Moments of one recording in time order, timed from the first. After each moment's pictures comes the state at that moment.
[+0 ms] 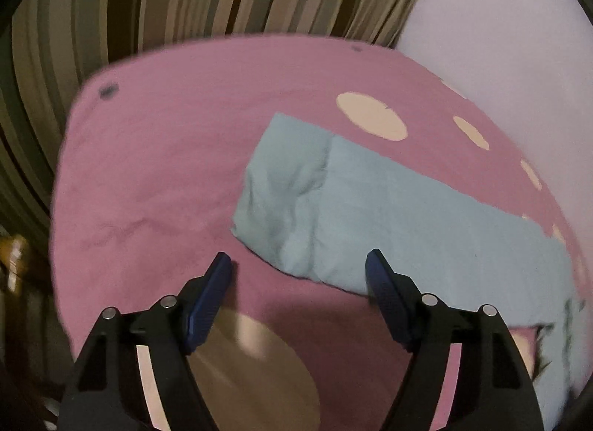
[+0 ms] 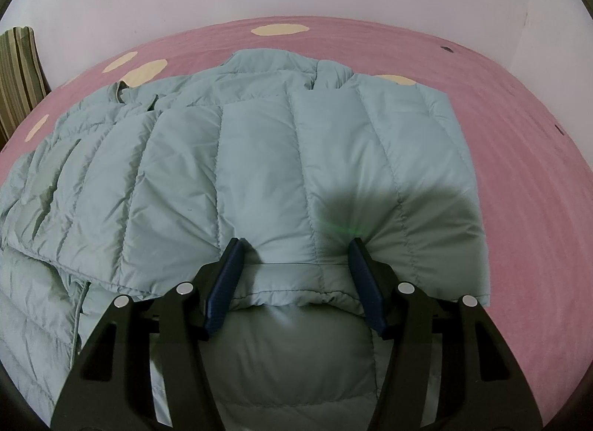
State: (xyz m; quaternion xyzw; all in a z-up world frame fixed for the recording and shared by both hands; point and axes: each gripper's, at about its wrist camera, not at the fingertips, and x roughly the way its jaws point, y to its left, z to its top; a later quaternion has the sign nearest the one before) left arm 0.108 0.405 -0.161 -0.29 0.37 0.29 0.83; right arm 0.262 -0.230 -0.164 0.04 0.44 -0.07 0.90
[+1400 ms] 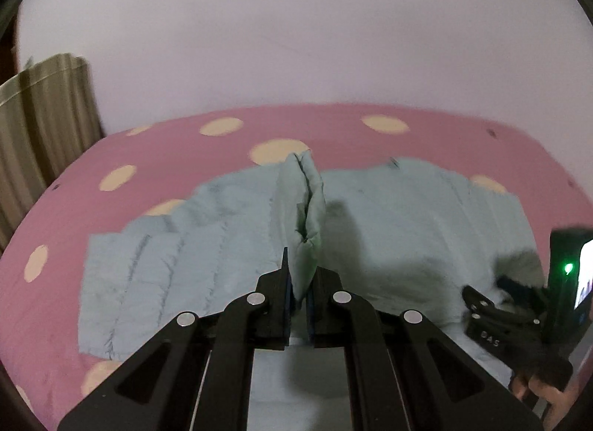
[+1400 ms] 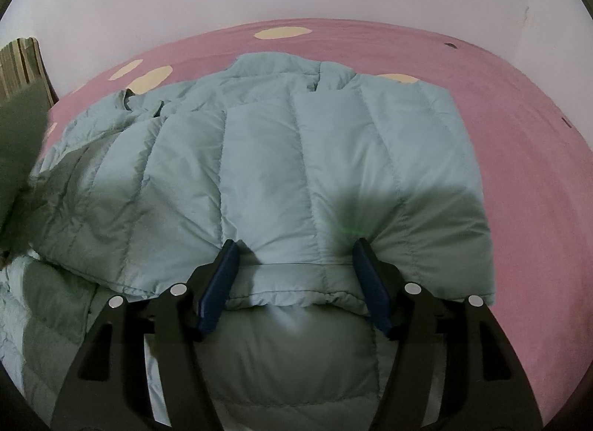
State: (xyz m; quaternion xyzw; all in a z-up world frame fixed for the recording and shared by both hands) left arm 0.275 -0.059 -0.097 0.05 0.35 -0.05 0.94; right arm 0.259 -0.235 -0.163 0.06 0.43 -0.05 0.90
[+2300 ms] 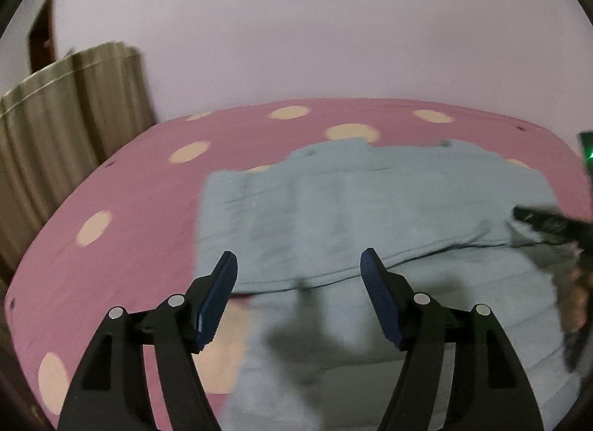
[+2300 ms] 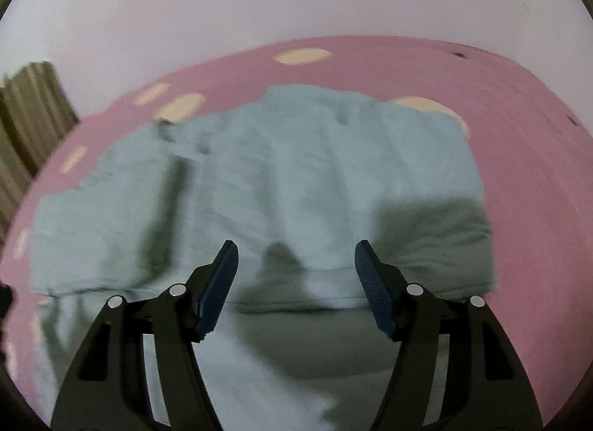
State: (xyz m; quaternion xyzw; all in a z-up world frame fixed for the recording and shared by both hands) left arm 0.194 0.049 -0.095 0.04 0.33 0.04 0.94; right arm 0.248 -0.207 -0.123 0.10 0.41 -0.01 0.91
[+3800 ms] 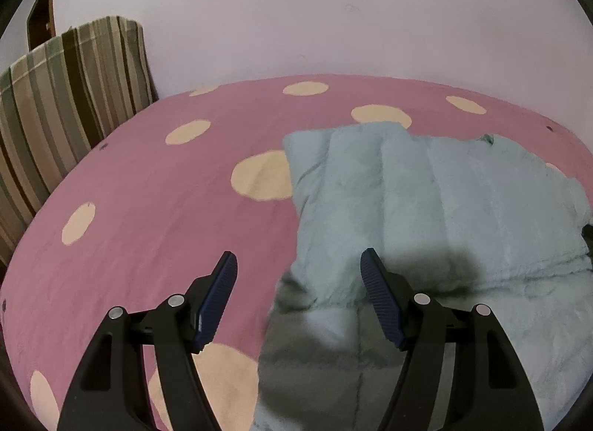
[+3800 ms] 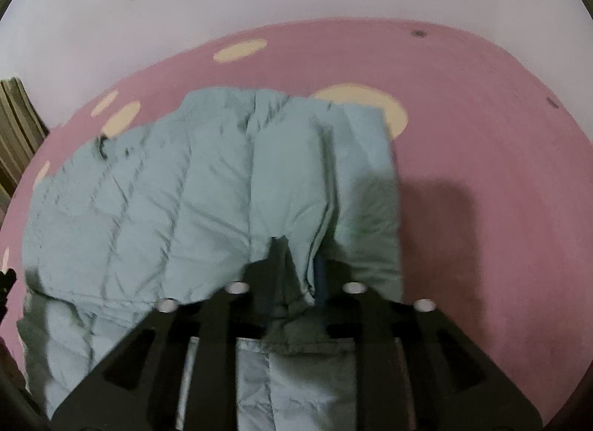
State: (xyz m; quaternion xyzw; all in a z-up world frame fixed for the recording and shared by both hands) left arm 0.270 0.062 -0.114 0.04 0.37 0.05 0.93; right arm 0.255 -0.304 -0.132 0.11 0.43 -0.07 0.89
